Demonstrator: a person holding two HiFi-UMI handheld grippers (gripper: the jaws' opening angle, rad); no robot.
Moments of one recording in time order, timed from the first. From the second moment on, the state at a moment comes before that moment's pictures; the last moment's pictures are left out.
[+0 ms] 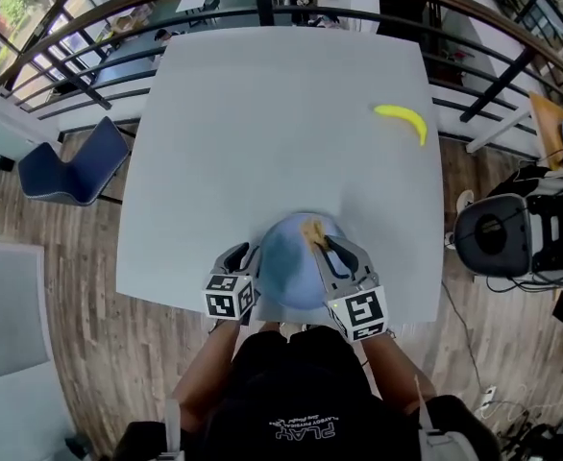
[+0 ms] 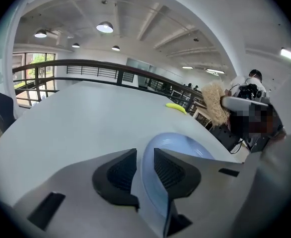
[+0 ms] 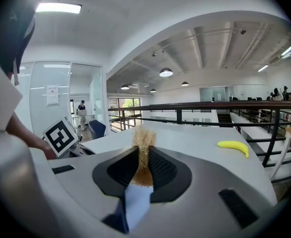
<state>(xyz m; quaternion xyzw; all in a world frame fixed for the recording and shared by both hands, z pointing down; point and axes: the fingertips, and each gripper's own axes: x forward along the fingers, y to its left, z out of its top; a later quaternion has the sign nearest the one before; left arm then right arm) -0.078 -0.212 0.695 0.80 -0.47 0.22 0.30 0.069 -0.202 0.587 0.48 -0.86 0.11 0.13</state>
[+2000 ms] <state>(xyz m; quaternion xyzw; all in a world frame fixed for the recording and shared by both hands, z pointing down) -0.065 -0.193 0.758 0.72 -0.45 0.18 0.50 0.037 -0.168 0.663 0.43 -0.86 0.20 0.18</state>
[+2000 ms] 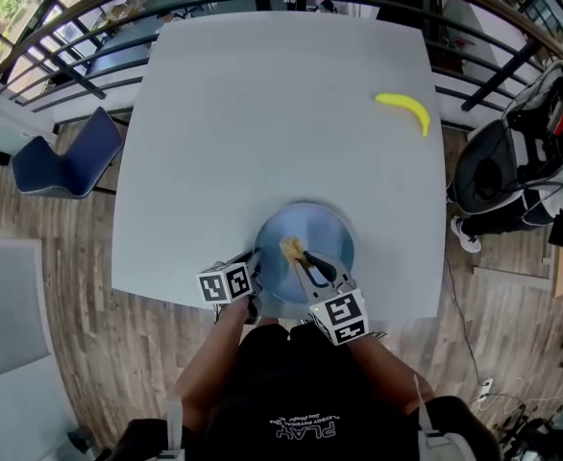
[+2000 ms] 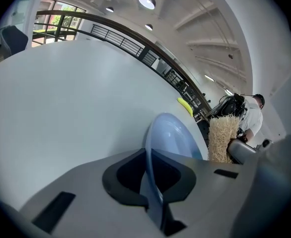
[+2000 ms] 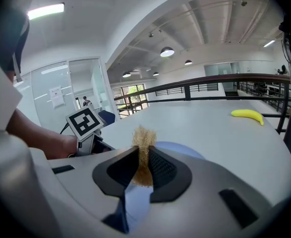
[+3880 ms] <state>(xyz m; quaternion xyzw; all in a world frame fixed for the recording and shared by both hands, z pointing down) -0.051 -0.253 0.541 0.84 -0.45 0.03 0.30 -0.001 -0.212 0.541 0.43 -0.88 0.08 0.19</state>
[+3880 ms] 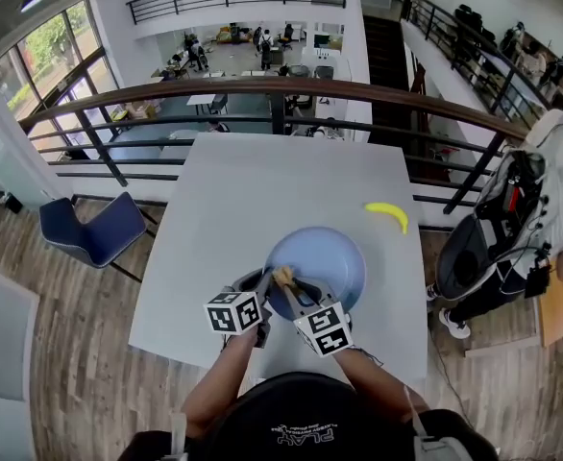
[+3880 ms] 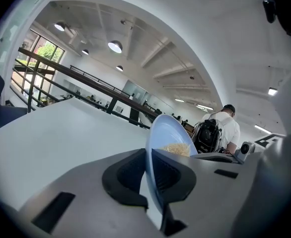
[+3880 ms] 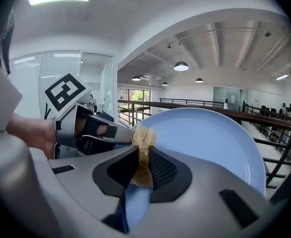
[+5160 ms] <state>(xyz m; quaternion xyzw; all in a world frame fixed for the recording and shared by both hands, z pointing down) -0.064 -0.256 0.532 0.85 -0.44 0.03 0.29 0.043 -0.273 0.516 0.52 -0.84 0.08 0.16</state>
